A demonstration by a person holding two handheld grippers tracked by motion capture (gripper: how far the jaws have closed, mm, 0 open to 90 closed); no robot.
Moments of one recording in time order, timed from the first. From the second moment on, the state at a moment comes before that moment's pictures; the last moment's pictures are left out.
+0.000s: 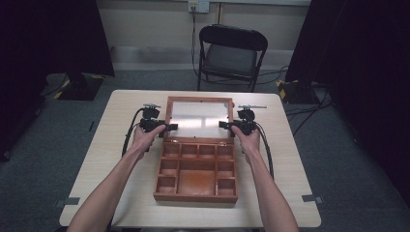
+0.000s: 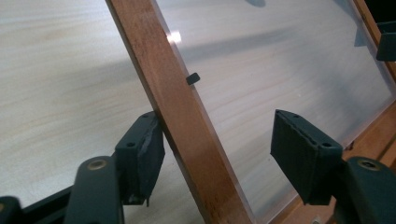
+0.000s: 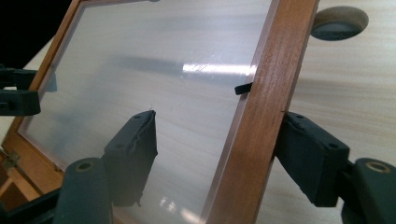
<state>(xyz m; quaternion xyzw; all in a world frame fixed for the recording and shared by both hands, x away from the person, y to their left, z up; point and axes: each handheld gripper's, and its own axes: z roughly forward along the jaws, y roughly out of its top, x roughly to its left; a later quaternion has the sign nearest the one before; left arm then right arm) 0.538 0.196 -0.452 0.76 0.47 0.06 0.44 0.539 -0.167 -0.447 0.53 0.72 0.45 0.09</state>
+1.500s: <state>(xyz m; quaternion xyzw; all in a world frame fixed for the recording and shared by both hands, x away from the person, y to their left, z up) 0.492 0.205 -0.415 0.76 0.41 0.12 0.50 0.491 -0.179 -0.404 0.47 0.72 0.50 0.13</state>
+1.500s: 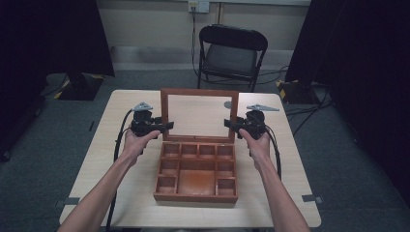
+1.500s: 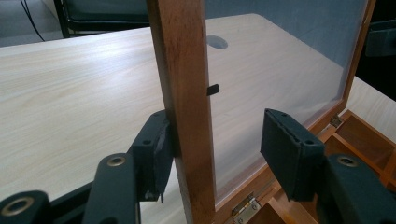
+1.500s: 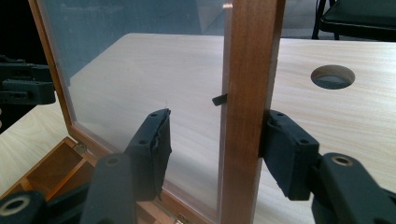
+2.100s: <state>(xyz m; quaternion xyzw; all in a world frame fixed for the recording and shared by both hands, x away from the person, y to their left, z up) 0.475 0.206 -0.410 0.76 0.39 0.14 0.50 0.477 -0.180 -0.398 0.45 0.72 0.50 0.14</state>
